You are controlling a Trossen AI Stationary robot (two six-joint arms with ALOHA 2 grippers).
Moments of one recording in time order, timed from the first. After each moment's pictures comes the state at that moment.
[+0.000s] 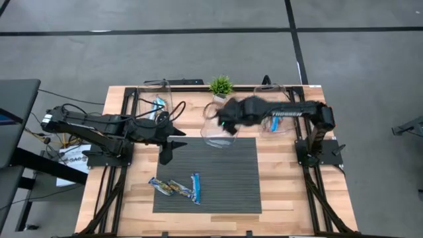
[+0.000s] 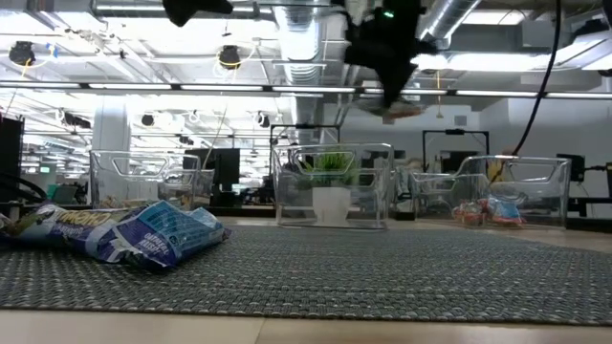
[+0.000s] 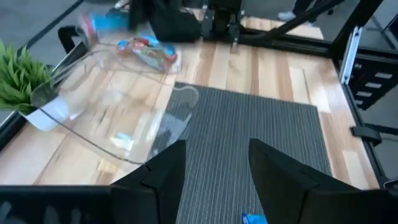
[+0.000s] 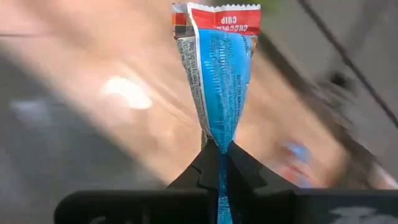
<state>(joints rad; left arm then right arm) -0.18 1.05 1.03 -0.49 -0.25 -0.25 -0.07 1.83 1.74 -1.41 0.56 0.67</state>
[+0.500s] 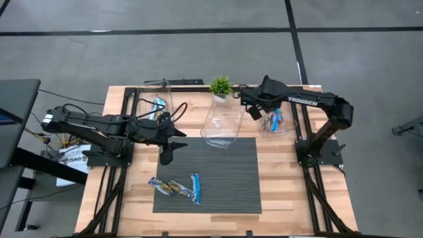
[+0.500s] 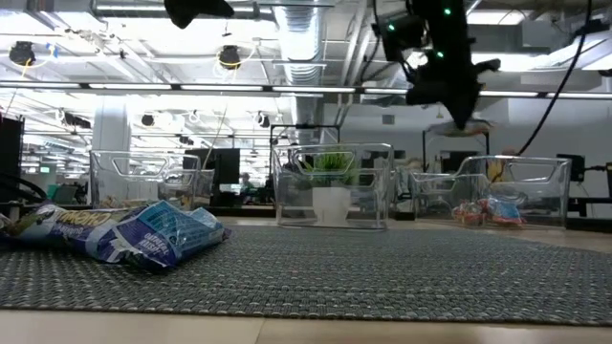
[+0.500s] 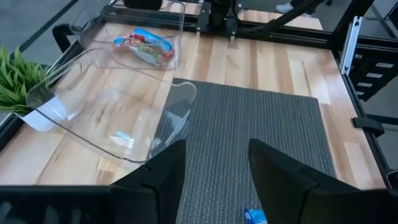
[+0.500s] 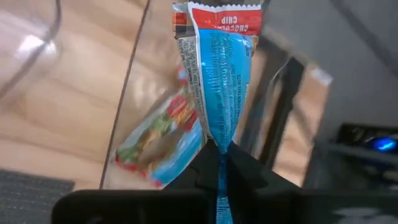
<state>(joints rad) -0.17 1.06 1.03 -0.50 -0.23 -0.22 -0.36 1.61 1.42 -1.52 0.49 0.76</state>
